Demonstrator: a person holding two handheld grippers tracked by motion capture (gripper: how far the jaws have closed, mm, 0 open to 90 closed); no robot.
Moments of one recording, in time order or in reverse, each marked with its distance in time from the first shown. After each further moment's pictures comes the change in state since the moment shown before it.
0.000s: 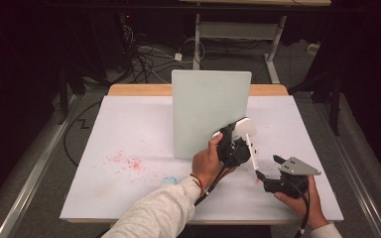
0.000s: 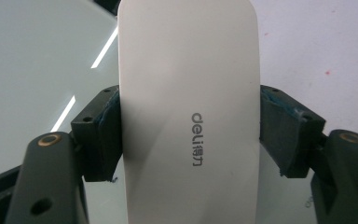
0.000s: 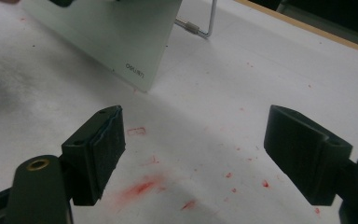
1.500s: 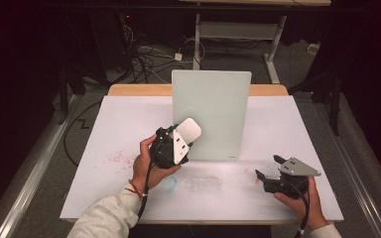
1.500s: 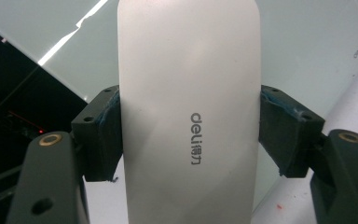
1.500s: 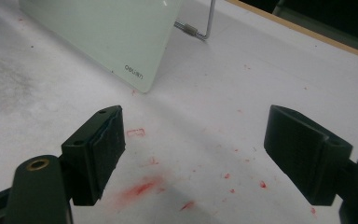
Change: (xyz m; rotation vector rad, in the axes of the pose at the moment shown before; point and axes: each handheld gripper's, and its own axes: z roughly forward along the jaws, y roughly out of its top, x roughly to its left) left arm 0.101 -0.131 -0.067 -0.015 -0.136 -0.210; right arm 0.002 0.001 -0.001 -0.007 -0.016 -0.011
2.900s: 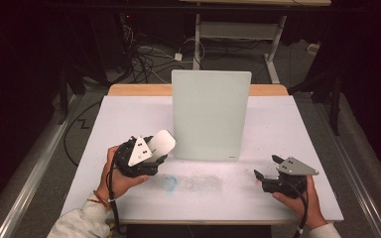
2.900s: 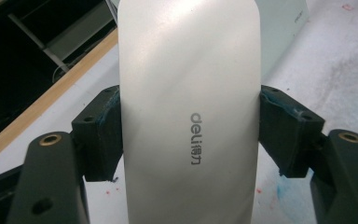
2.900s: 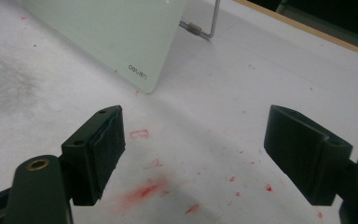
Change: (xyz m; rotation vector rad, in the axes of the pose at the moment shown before) left arm 0.042 -0.060 -0.048 0.008 -0.234 -0.115; right arm 0.002 0.002 0.003 0.011 0.010 -0.001
